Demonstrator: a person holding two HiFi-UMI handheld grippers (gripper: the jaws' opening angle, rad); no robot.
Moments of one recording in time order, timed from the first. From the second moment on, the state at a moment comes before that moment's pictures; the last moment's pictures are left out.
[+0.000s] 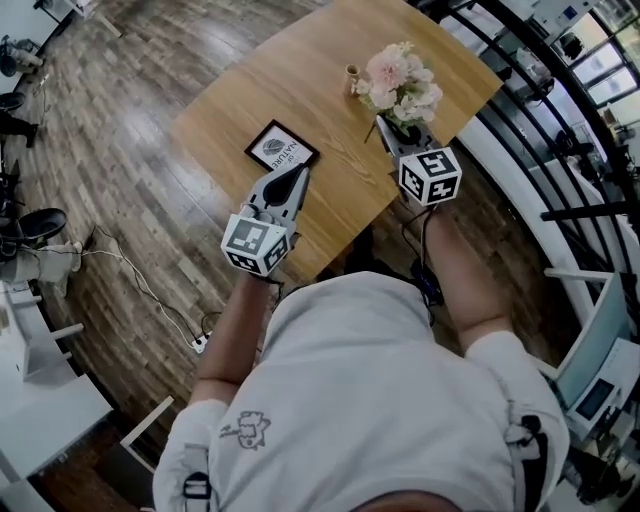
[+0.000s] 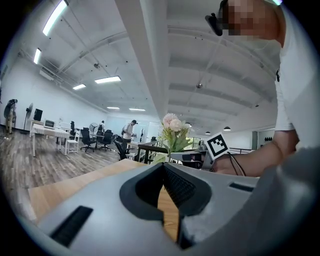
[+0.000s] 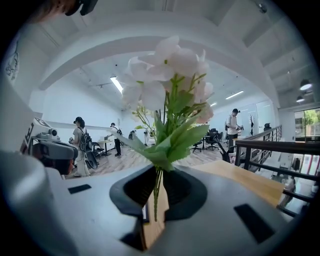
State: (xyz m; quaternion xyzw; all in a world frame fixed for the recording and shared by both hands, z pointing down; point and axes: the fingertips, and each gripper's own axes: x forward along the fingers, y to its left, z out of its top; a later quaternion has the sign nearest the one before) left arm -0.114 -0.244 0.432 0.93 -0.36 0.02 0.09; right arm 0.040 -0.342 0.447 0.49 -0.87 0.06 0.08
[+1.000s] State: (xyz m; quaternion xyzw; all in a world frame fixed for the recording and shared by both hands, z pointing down) left arm -0.038 -0.169 0.407 0.93 -0.36 0.02 0.07; right arm 0.101 -0.203 0.410 0.42 -0.90 0.08 0.05
